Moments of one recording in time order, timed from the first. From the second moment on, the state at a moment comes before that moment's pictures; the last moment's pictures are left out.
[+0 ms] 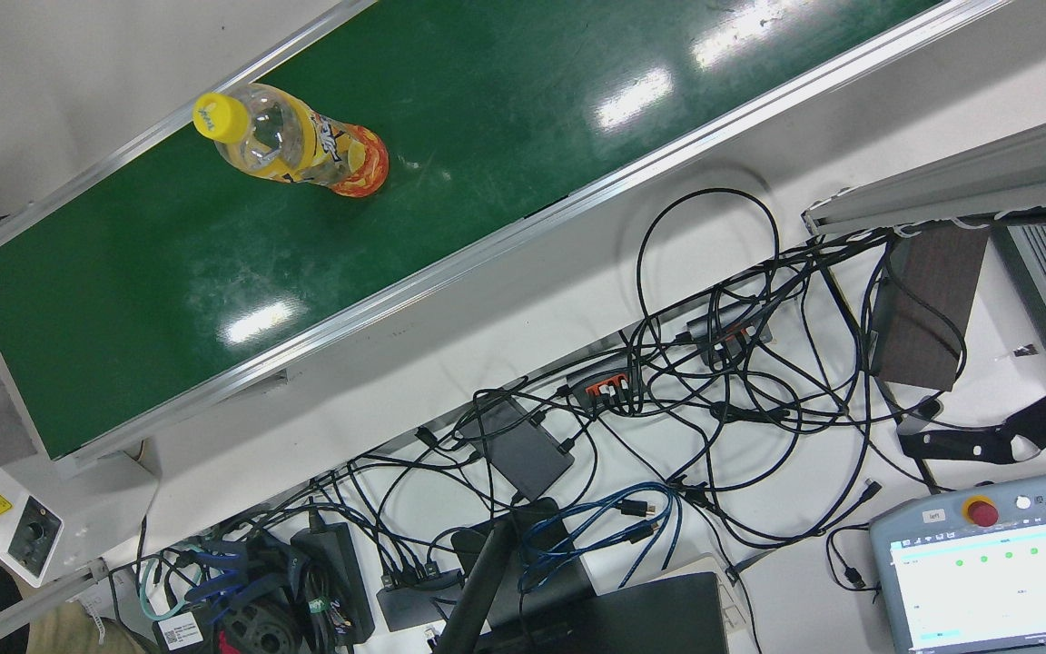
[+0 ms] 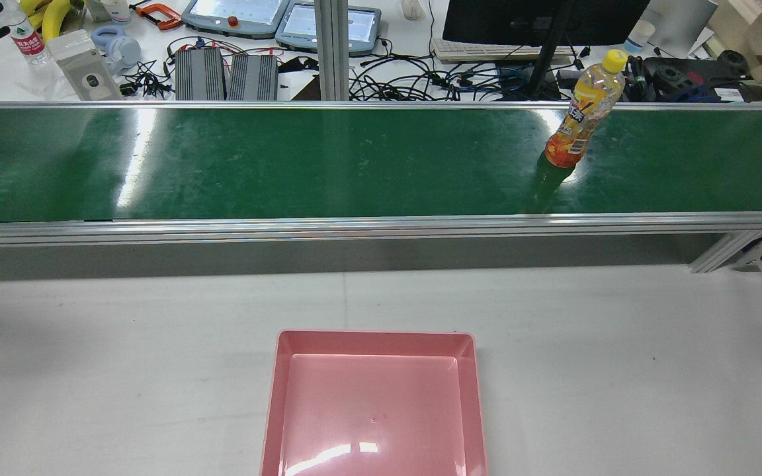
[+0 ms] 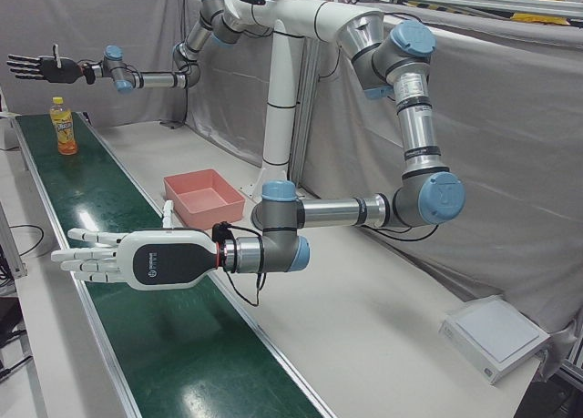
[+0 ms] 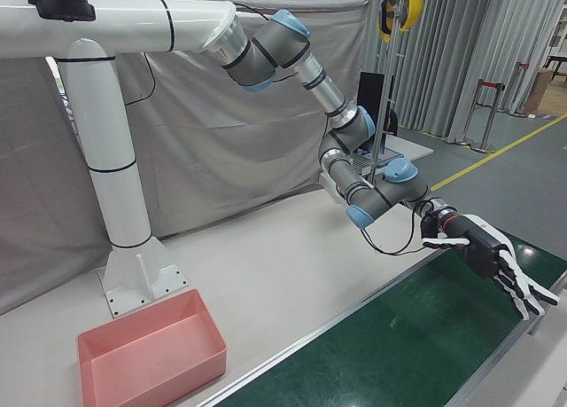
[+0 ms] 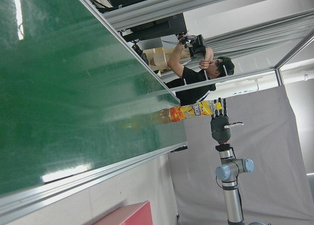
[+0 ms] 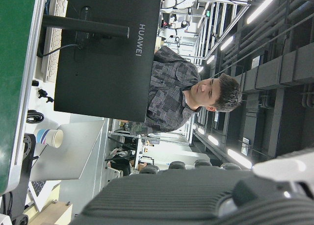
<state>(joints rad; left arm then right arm) -1.25 -1.86 -1.58 -0.05 1.50 0.33 1.57 -1.50 1.58 -3.22 -1.58 -0.10</state>
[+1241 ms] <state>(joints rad) -1.24 -1.88 -1.58 -0.04 1.50 0.33 1.57 -1.50 1.58 -3.22 -1.58 -0.10</state>
